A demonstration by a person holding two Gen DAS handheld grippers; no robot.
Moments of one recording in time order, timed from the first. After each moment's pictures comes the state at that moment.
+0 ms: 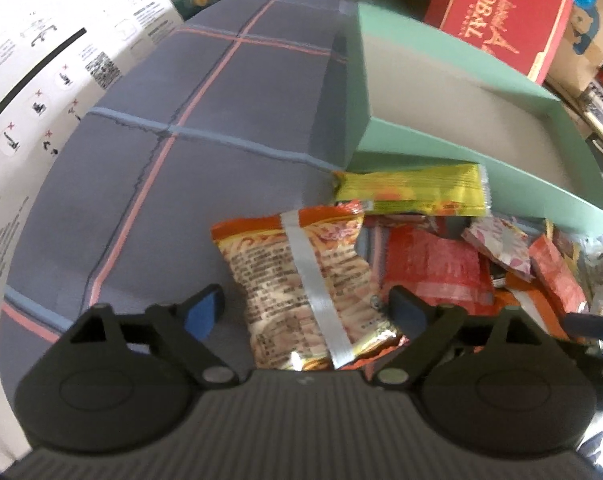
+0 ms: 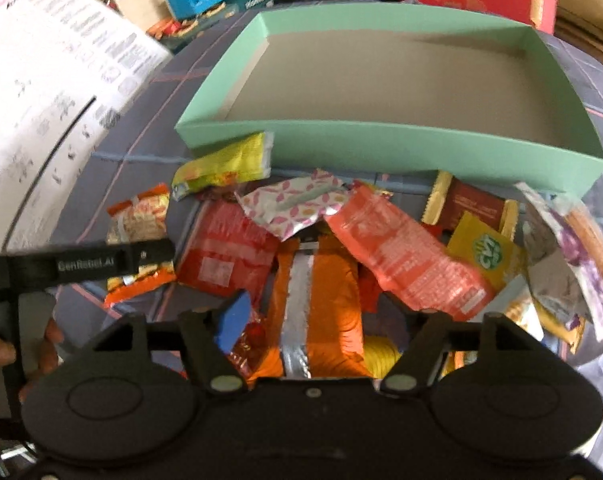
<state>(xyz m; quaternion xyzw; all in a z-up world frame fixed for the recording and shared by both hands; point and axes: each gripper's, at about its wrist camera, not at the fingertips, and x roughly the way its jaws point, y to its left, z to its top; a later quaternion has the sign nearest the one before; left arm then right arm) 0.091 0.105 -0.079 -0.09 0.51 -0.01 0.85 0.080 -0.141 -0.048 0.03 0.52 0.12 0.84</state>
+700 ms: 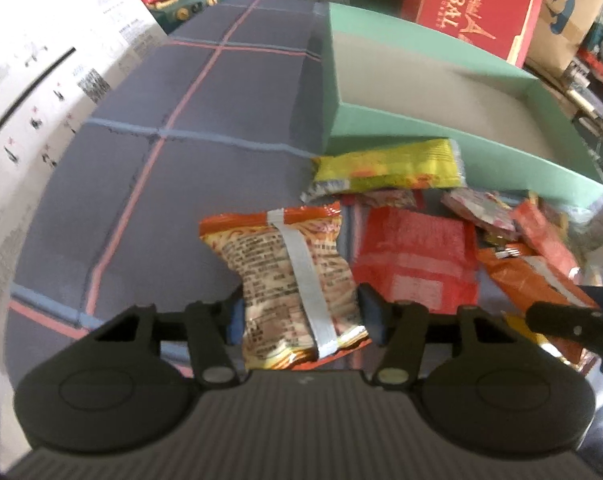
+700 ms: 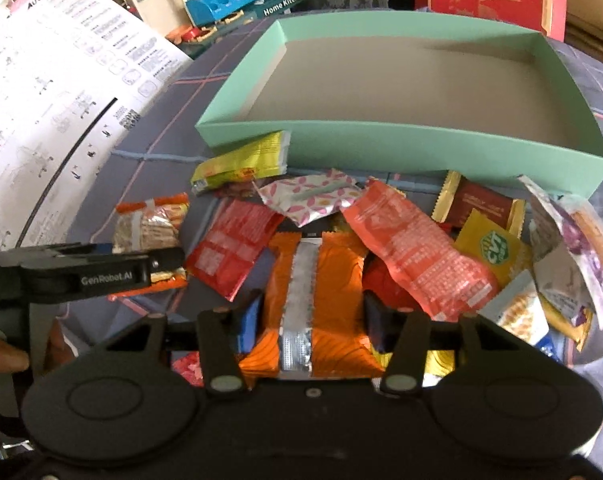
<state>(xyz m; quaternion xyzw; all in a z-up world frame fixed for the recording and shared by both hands) 0.065 0.095 -0.072 -0.07 0.50 -0.04 0.86 0.063 -0.153 -0.041 0.04 0.50 0.15 0.85</state>
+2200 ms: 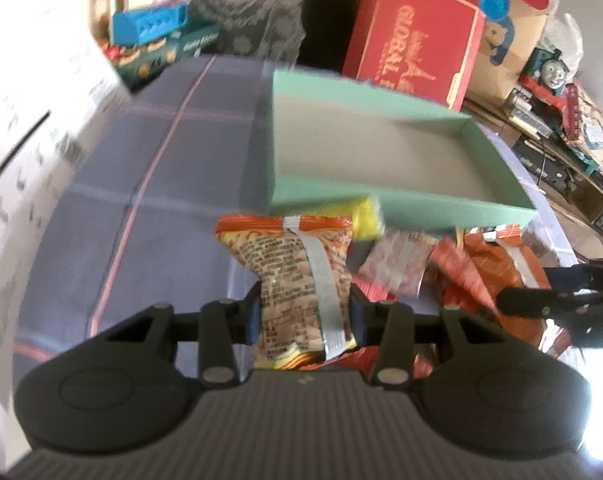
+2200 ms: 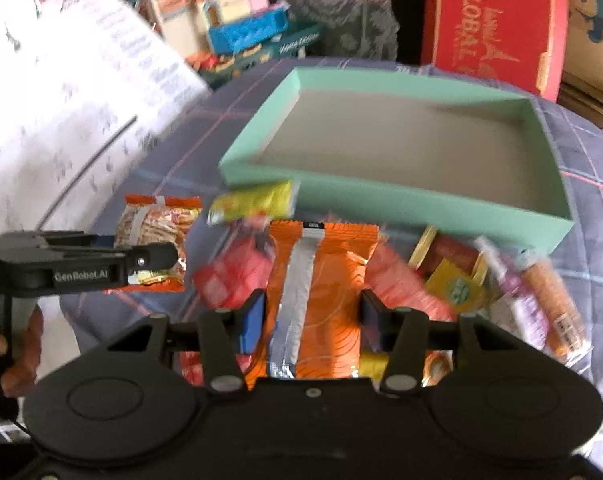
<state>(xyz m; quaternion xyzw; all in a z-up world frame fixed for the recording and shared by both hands) 0.053 0.088 -0.012 -0.06 0.43 -0.11 0.90 0.054 -0.163 0.009 0.01 0.45 0.15 0.88</state>
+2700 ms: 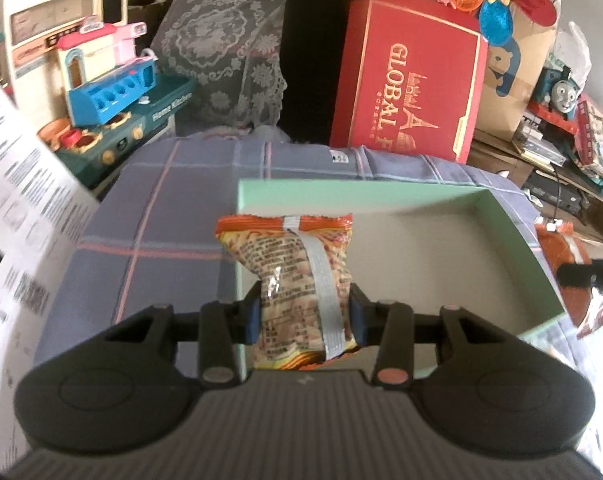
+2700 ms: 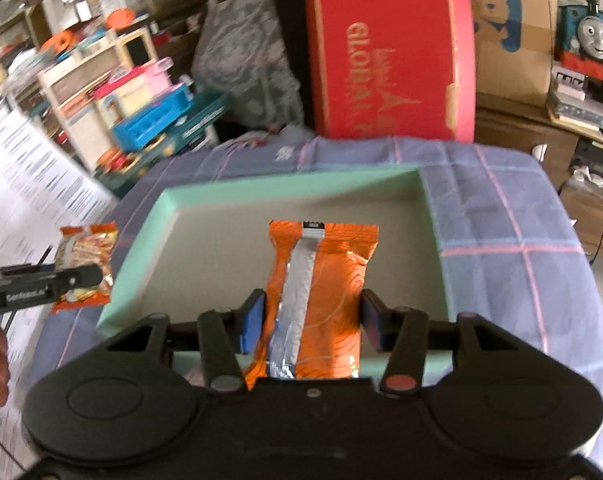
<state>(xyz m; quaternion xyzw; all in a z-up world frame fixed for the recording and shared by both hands) 0.212 0.034 0.029 -0.02 0.39 -0.11 0.91 0.175 -0.281 0.040 0.07 0.40 0.06 0.91</state>
